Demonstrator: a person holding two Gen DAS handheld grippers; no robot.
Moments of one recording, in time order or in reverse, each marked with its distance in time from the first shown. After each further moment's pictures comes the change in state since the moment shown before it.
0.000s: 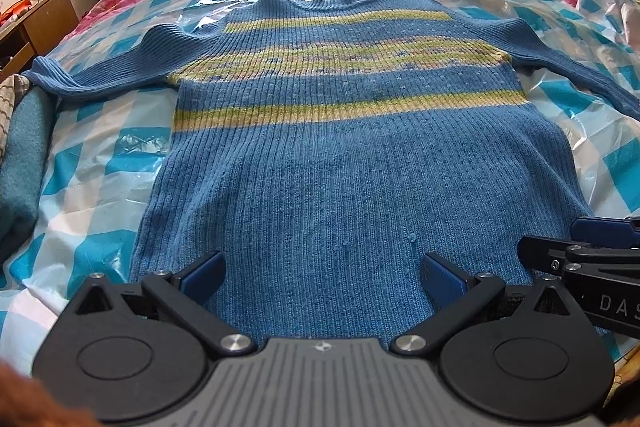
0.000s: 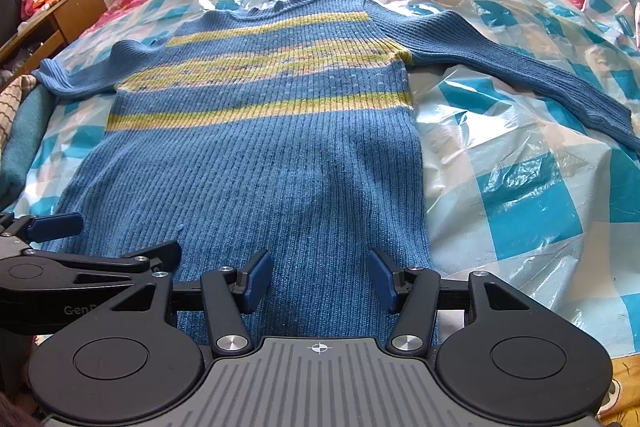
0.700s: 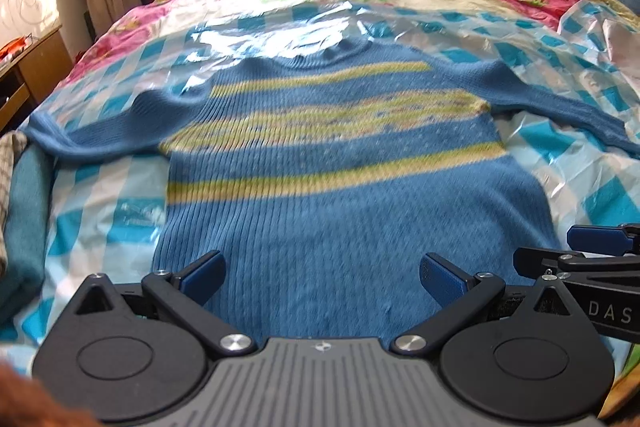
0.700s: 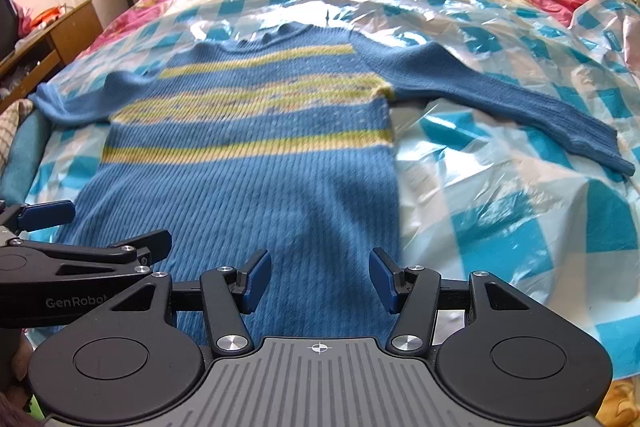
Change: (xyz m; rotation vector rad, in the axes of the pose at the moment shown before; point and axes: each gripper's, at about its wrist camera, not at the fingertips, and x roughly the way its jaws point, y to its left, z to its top) left arm -0.018 -0.013 0.034 0.054 -0.114 -0.014; right arm -0.014 -0.015 0.018 0.022 -0.074 -0.019
